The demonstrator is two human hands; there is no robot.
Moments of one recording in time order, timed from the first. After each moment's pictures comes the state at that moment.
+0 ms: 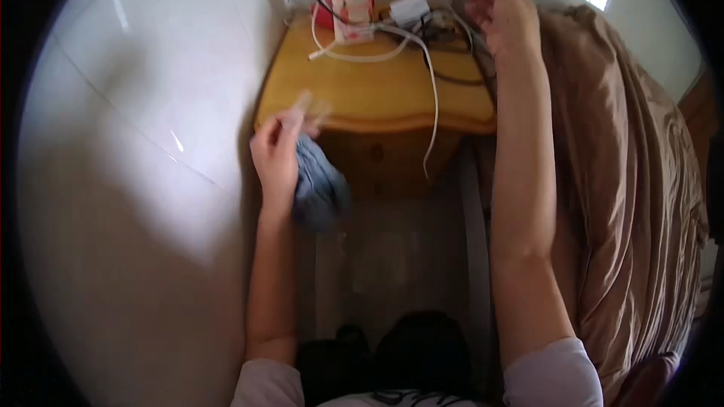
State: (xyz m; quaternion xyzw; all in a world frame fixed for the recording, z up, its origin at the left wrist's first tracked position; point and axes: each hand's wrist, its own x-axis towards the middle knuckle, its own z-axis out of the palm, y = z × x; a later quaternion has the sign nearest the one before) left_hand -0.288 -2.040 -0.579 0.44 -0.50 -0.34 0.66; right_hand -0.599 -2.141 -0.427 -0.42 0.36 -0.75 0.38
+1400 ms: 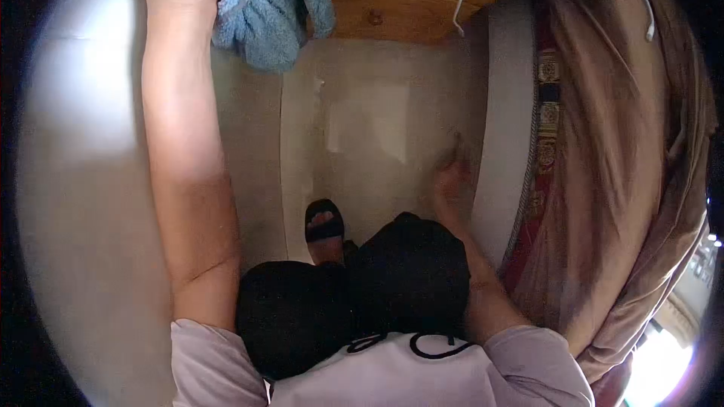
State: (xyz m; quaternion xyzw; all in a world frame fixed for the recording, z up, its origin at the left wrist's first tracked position) left_hand -0.307 -2.025 -0.568 0.49 -0.52 -0.26 0.64; right_hand -0.604 -1.782 -0.948 -0.42 0.85 -0.26 0.20
